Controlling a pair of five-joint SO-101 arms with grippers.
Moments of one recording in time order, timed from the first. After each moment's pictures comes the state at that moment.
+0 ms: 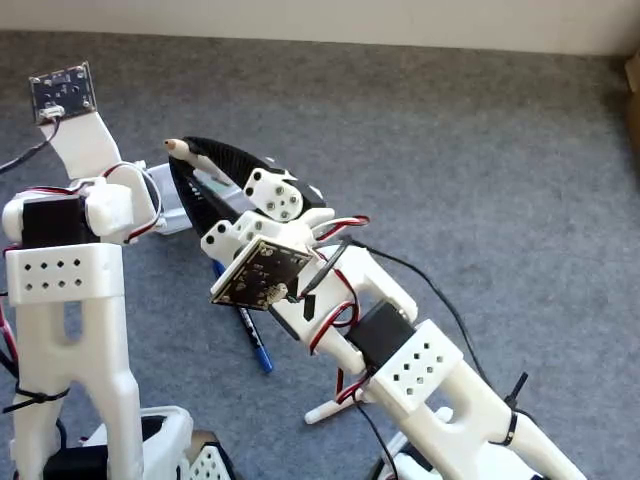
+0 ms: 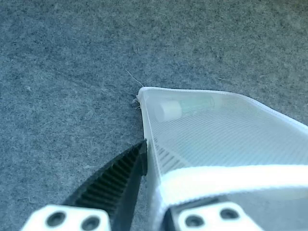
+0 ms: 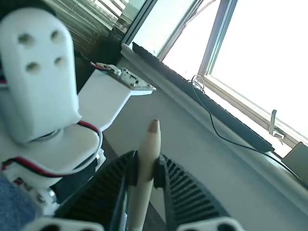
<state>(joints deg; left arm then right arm) -15.1 -22.5 13.5 79.9 18.2 -47.6 -43.4 39.3 0.4 35.3</state>
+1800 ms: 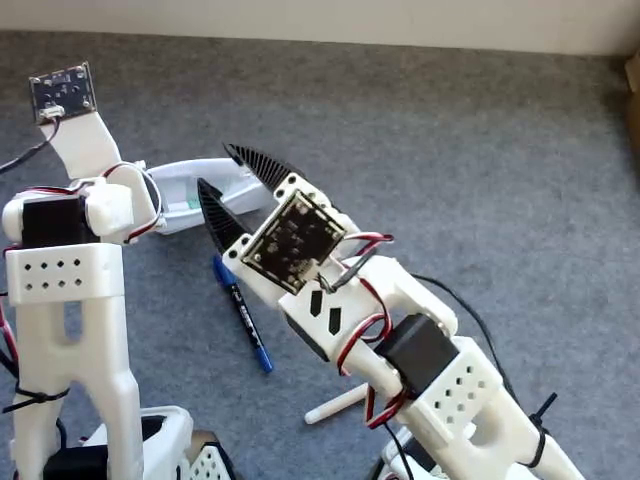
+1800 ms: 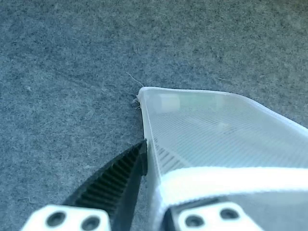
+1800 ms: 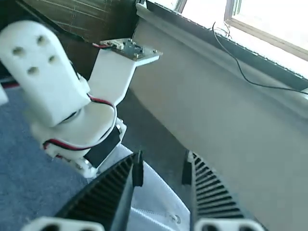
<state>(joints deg) -15.1 -22.6 13.5 79.8 18.2 -47.5 -49.8 32.0 28.7 22.5</state>
